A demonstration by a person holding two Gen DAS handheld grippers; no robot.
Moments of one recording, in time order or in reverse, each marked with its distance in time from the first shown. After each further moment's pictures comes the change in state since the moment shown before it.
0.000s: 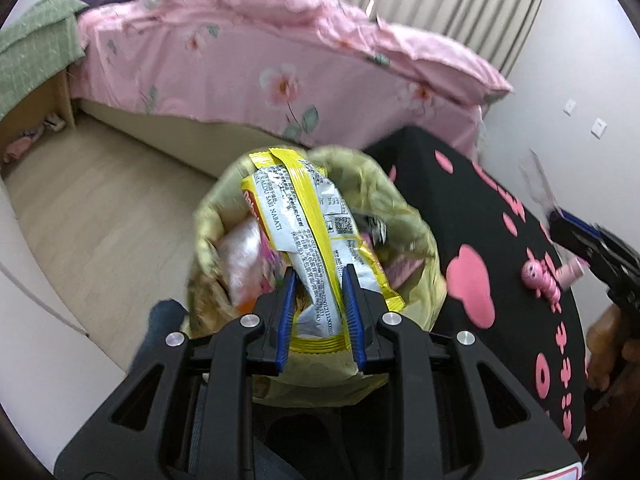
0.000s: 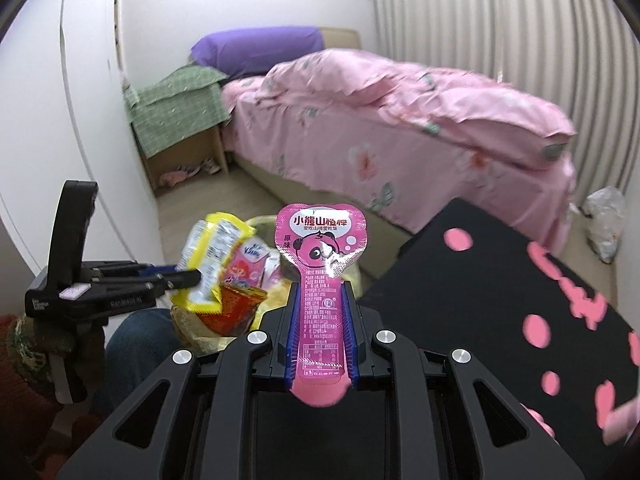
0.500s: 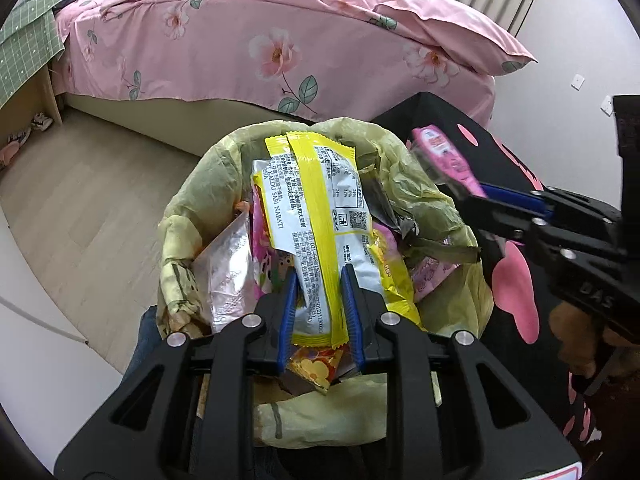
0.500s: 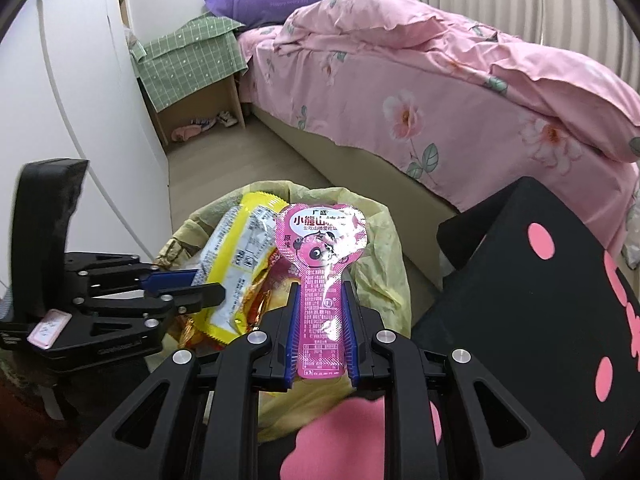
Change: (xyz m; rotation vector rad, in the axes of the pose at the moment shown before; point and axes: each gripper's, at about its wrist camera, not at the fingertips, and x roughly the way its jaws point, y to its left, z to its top) left arm 0.048 0.009 0.014 0.033 0.071 0.027; right arm 0.111 0.009 0.018 -0.047 0.162 0.060
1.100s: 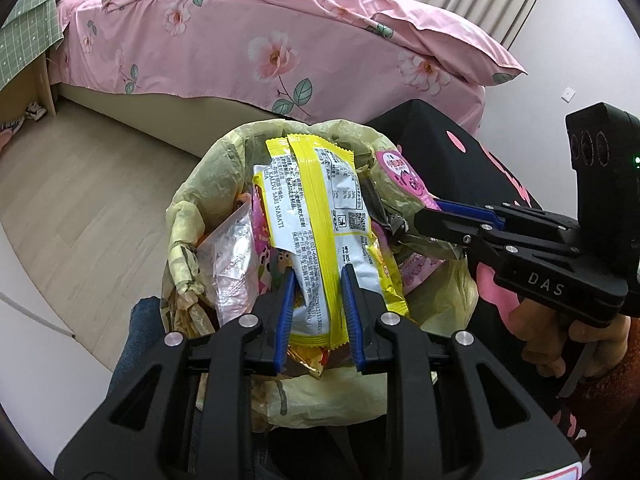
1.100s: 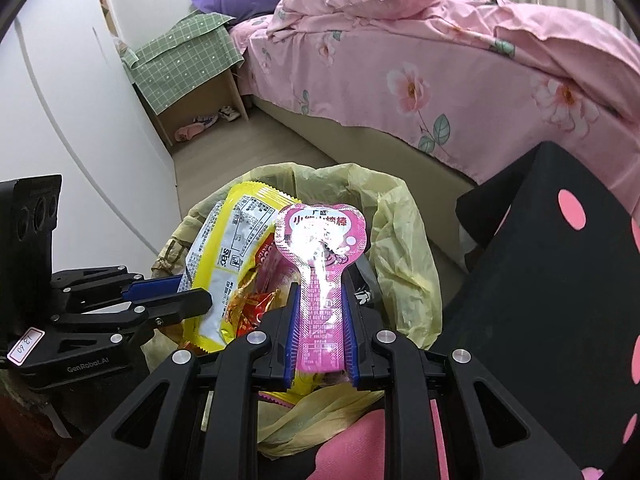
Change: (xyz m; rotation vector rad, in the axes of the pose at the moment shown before) left arm -0.013 0.008 -0.005 -0.034 -0.014 -0.064; right arm 0.022 -0.005 -0.003 0.091 0.051 0.065
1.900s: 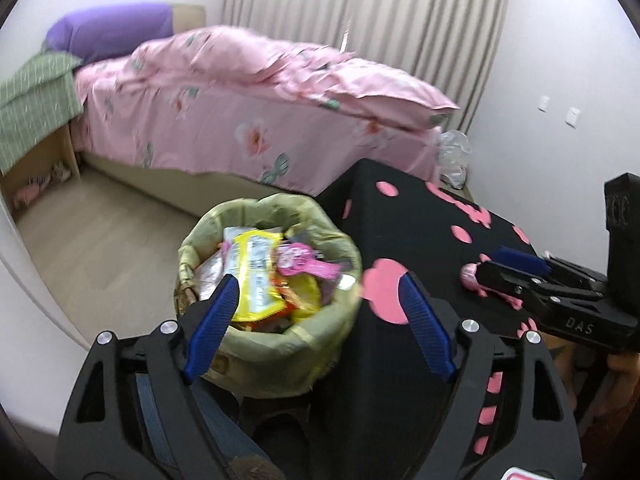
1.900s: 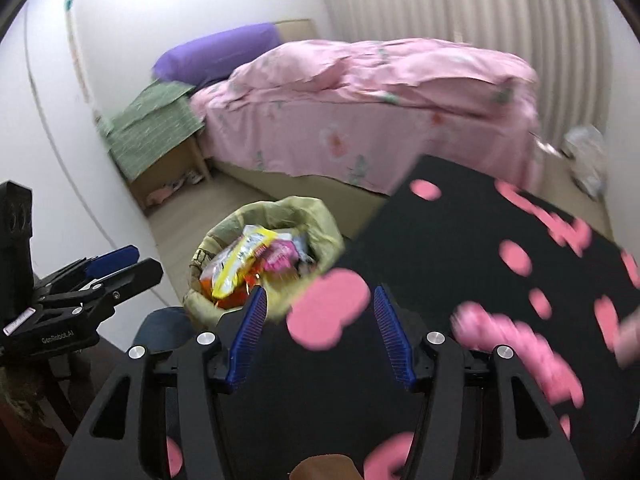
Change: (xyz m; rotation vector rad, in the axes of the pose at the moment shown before) left arm -0.125 -0.118 -0.030 0.113 -0.229 0.088; right arm -0.190 -0.003 -0.089 0.182 -0.216 -0.149
